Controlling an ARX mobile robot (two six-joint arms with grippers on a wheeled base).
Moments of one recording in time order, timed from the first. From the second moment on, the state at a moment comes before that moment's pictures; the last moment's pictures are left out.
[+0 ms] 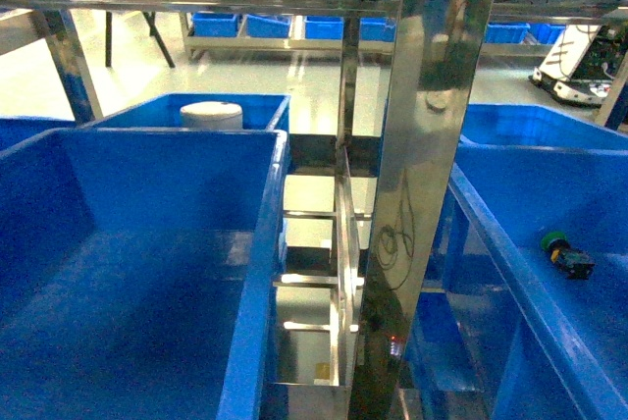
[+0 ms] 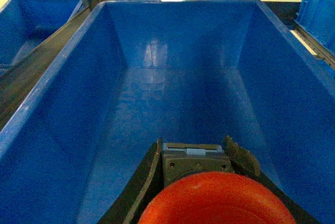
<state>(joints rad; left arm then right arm) -0.30 0.67 0.22 0.04 -0.36 -0.12 -0.24 0.47 0.10 0.15 -0.36 -0.12</state>
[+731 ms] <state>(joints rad) -0.05 1.02 0.34 0.20 -0.12 -0.09 -0.33 0.26 0.14 -0.10 -0.47 -0.15</state>
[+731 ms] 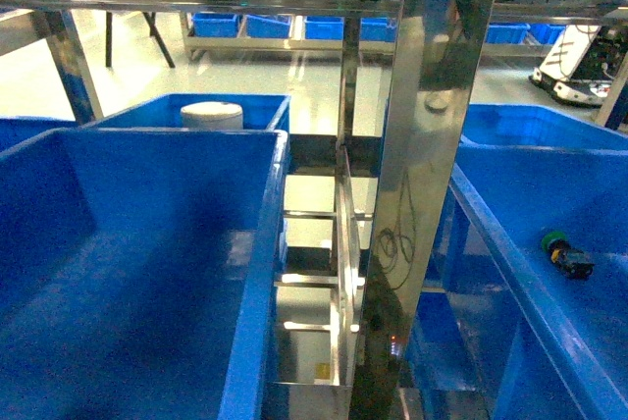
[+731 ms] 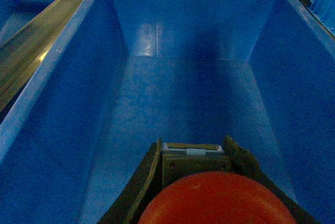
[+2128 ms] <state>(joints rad) 0.09 1.72 0.76 -0.04 -0.07 0.16 -0.33 0.26 0.14 -0.10 -0.47 -0.15</state>
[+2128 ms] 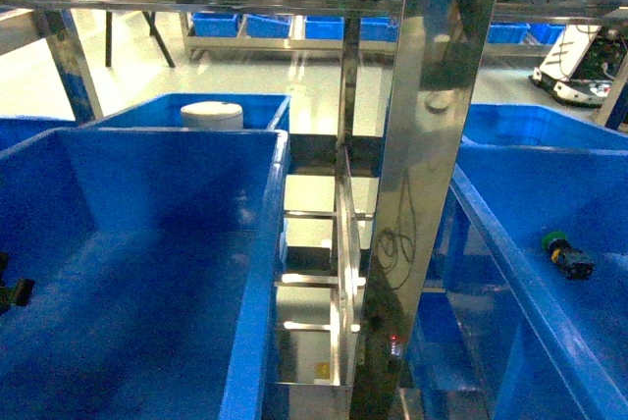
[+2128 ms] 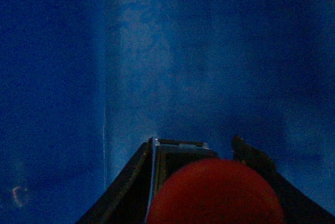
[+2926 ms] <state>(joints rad) 0.14 1.26 0.56 -0.15 0.12 -0.09 -0.33 0.26 0.14 -0.10 -0.47 -0.15</state>
